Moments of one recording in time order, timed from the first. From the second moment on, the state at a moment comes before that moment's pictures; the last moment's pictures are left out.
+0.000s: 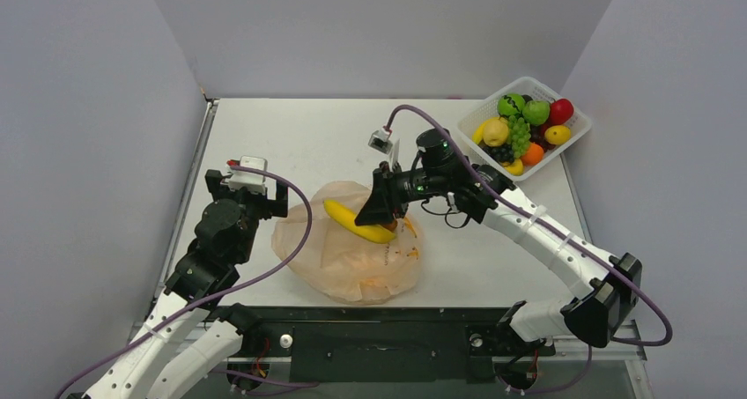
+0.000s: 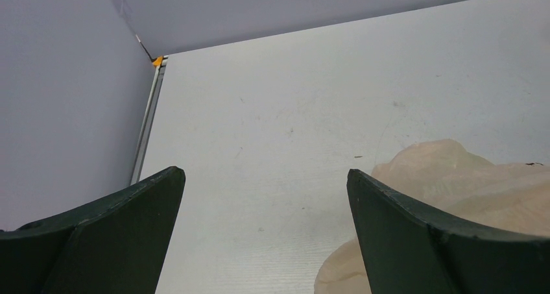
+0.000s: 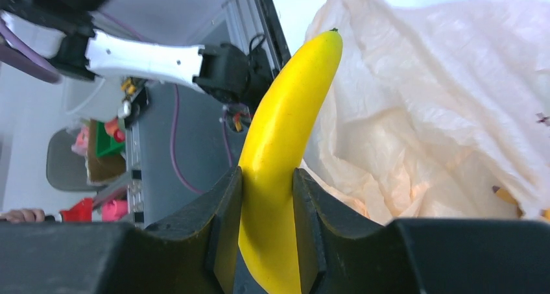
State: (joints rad) left arm -0.55 0.62 0.76 -0.27 -0.52 0.09; right arm 0.77 1.37 1.31 -0.47 -0.77 0.33
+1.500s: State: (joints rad) left arm -0.55 0.64 0.76 -0.27 -0.46 0.06; right arm -0.05 1.89 1.54 -0.14 0.80 0.70
